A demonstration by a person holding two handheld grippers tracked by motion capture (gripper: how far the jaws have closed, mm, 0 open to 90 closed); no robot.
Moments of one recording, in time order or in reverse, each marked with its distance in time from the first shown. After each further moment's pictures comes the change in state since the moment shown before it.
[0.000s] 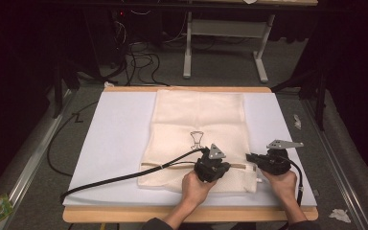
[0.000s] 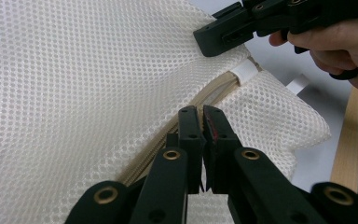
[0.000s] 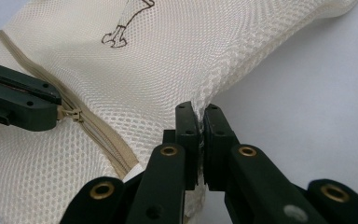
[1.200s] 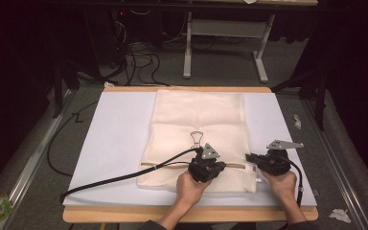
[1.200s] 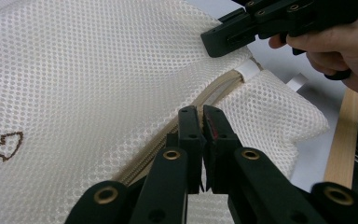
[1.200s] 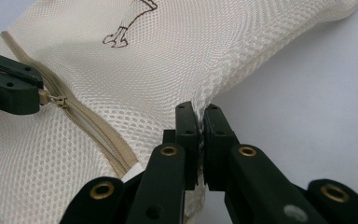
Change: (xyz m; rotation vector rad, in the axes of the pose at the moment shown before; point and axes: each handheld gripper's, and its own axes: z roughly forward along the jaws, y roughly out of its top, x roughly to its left) left arm 0.006 -0.004 -0.015 -0.017 0.000 -0.002; right arm 0.001 -0.001 0.000 -0.013 0.009 -0.006
